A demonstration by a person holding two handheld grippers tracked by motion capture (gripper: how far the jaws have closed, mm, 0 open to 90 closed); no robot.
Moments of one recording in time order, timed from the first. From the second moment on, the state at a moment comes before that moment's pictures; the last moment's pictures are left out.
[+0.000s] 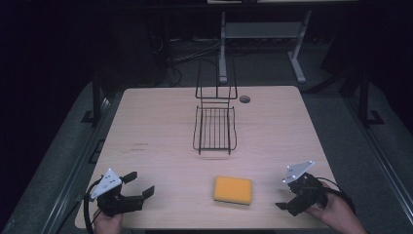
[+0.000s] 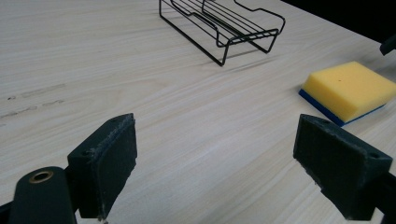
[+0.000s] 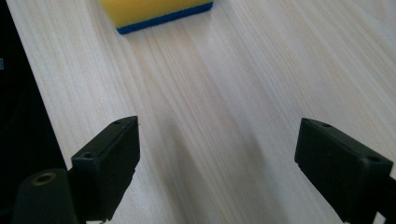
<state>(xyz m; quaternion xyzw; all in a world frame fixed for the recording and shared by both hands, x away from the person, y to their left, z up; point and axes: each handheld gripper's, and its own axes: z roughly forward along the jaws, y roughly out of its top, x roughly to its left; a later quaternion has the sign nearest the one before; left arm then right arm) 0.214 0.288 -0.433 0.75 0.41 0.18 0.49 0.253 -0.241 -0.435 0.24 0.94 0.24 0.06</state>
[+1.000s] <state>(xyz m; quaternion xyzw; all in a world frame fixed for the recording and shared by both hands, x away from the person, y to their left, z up) 0.213 0.292 -0.432 0.75 0.41 0.18 0.49 0.262 -0.202 -0.416 0.18 0.96 0.23 0.05</state>
